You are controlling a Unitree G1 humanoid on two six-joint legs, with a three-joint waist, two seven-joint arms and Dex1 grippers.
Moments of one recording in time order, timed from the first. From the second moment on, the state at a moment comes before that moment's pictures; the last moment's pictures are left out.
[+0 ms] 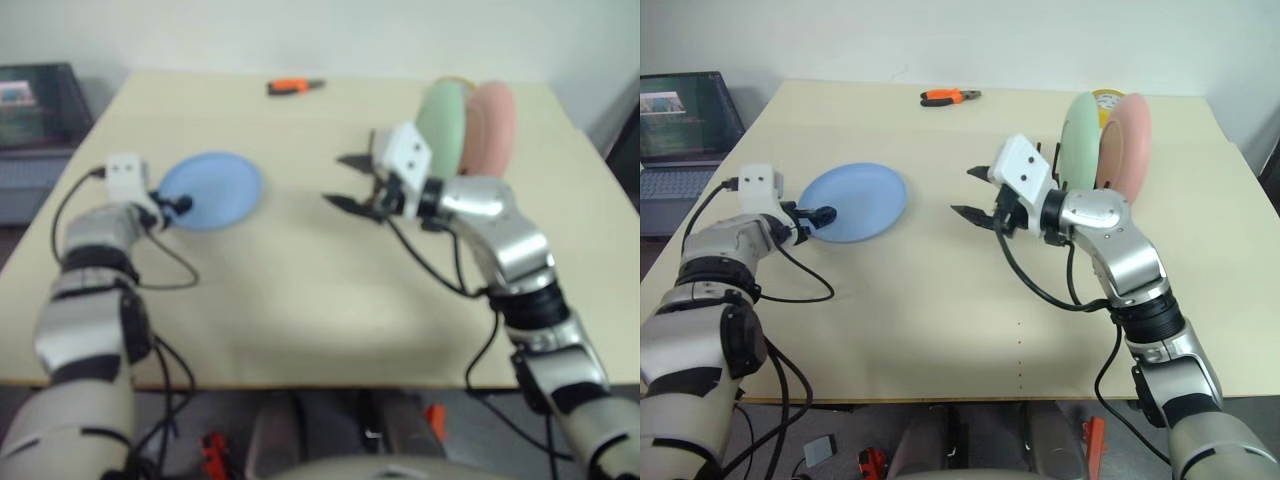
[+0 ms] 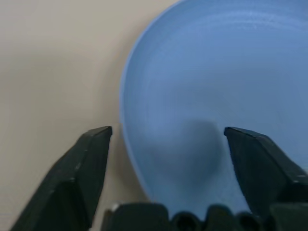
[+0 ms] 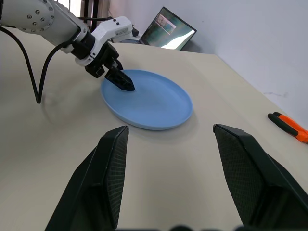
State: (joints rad) left arm -1.03 0.68 0.20 1.23 -0.10 0.36 -0.44; right arm -0.76 -0.39 0.24 -0.12 0.22 0.45 0.78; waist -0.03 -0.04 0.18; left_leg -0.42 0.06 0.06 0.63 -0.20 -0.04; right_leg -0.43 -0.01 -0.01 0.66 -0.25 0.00
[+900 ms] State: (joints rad) left arm -1.06 0.67 0.25 1.16 -0.13 0.37 -0.42; right arm -0.76 -0.39 0.24 -0.12 0.18 0.44 0.77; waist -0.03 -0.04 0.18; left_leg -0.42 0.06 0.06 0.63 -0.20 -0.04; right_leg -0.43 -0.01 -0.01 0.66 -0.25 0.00
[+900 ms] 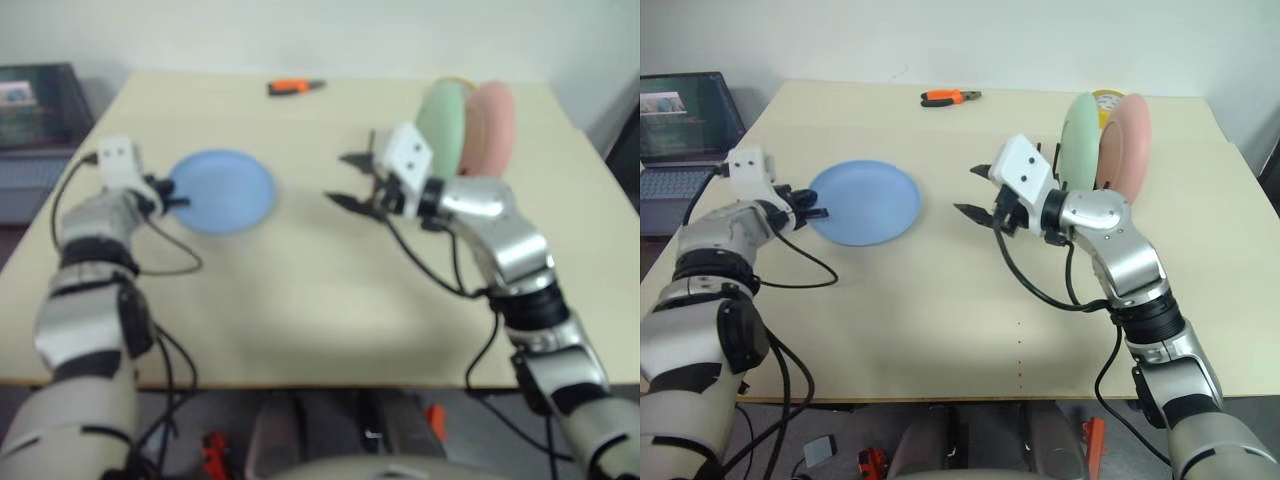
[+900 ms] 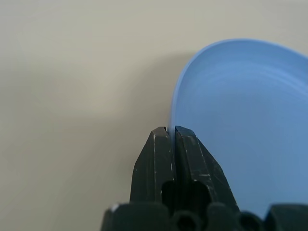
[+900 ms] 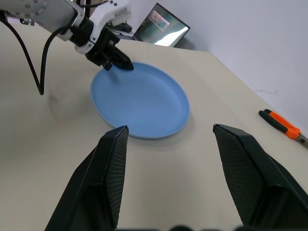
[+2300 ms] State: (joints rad) left arm -1.00 0.60 0.19 0.15 -0.27 0.92 -0.42; right arm -0.93 -0.18 0.44 0.35 -0.26 -0.08 0.65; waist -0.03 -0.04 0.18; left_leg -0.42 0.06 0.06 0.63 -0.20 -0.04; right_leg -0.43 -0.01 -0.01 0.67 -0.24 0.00
